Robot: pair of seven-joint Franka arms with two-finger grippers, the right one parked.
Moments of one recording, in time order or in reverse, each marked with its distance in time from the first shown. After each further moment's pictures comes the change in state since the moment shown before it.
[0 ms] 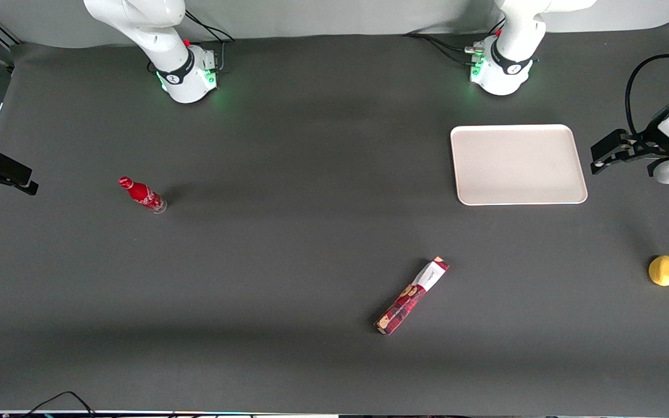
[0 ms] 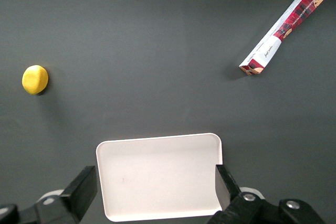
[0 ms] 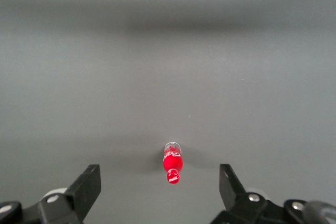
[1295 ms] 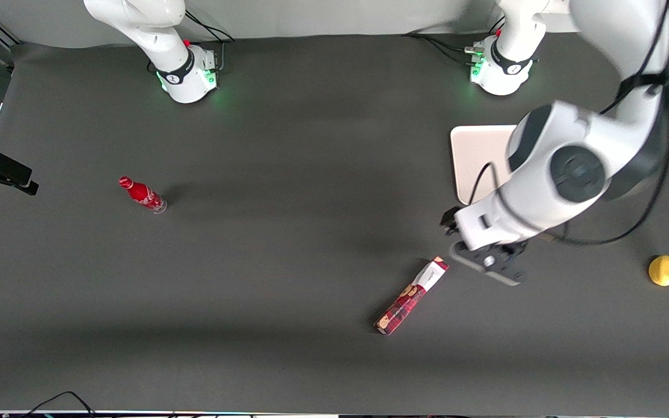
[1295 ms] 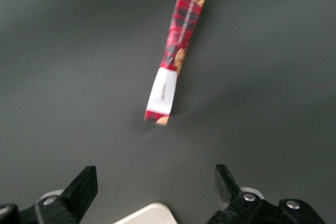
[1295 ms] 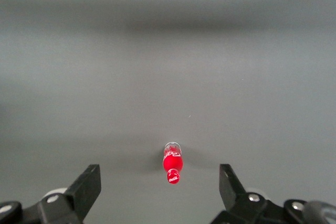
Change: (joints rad) arm -0.116 0.473 -0.236 0.198 0.029 0.238 0.061
